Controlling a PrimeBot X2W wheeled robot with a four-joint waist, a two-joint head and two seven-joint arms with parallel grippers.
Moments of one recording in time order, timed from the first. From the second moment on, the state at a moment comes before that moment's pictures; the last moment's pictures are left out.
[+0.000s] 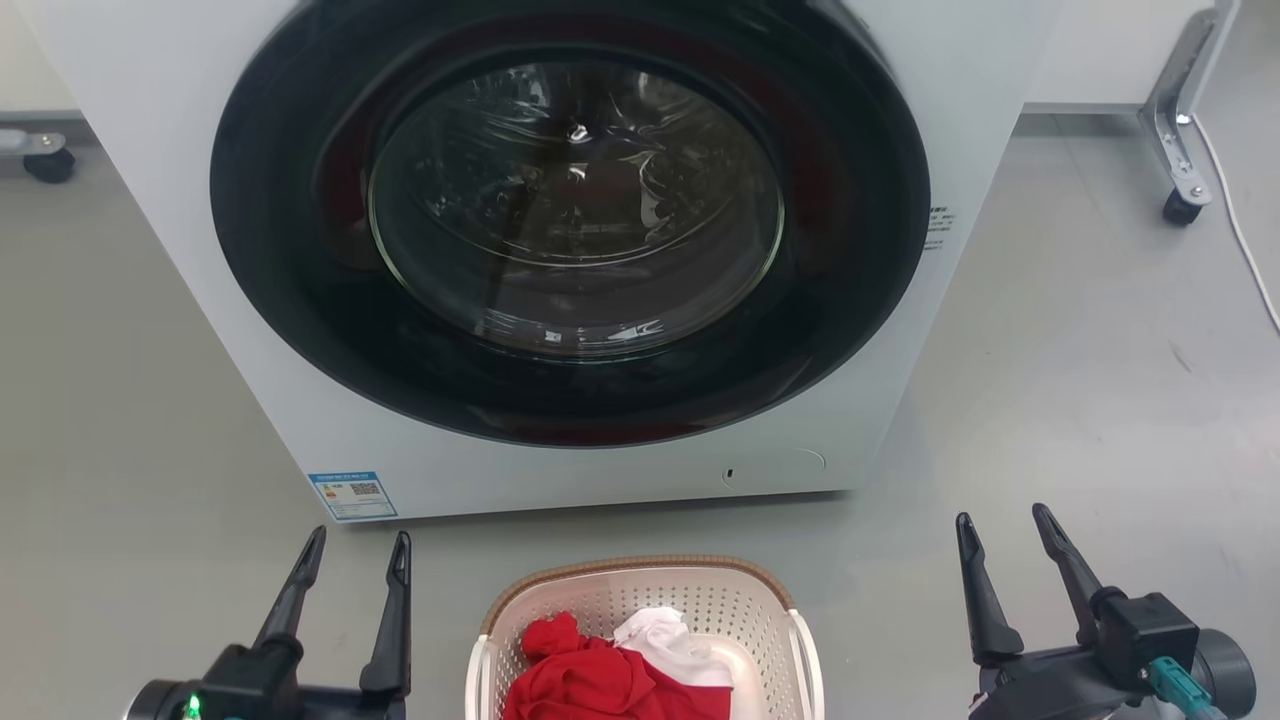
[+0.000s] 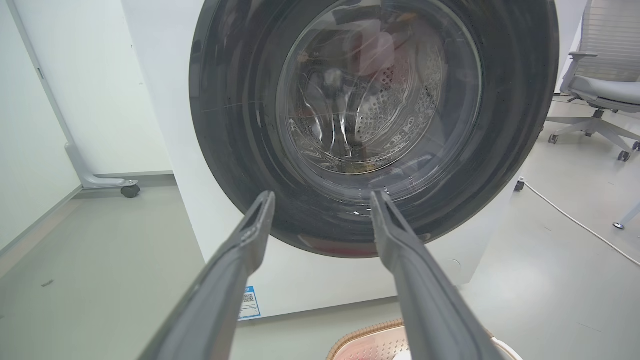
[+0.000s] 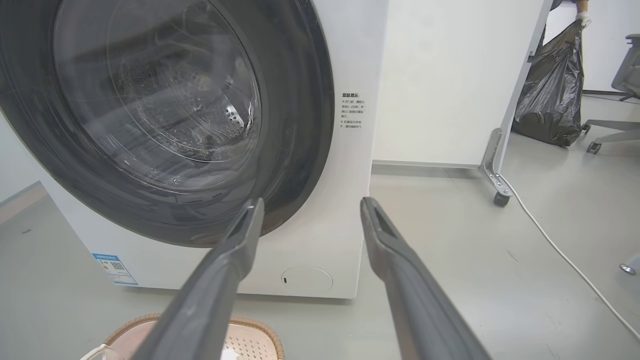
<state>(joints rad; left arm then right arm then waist) -0.02 0.24 -0.27 0.12 -0.35 0.09 -0.25 -0.09 -0.18 0.25 0.23 0.24 -0.06 -0.26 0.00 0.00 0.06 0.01</state>
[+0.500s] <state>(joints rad) 0.06 0.24 -0.26 0.02 -0.34 0.11 -0.22 -0.03 -0.19 0.25 0.17 0.25 -0.07 -0.24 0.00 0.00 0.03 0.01</state>
